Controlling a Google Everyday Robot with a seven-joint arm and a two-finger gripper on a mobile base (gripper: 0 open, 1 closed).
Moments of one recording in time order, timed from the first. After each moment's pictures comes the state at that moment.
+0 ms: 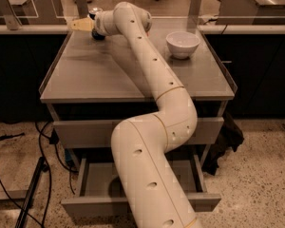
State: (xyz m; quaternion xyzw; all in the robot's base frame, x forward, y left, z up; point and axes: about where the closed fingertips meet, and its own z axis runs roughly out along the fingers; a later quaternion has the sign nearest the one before) arm 0.961 0.174 0.885 -0.79 -0.20 -0.49 0.31
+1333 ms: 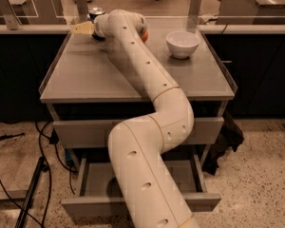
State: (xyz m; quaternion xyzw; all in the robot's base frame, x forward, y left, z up) arm 0.990 0.170 0.872 -0.78 -0.21 -0.54 0.24
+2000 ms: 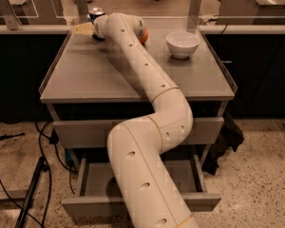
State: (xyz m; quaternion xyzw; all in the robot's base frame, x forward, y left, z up) arm 0.999 0.170 0.869 -0.77 -0.20 -0.56 0.23
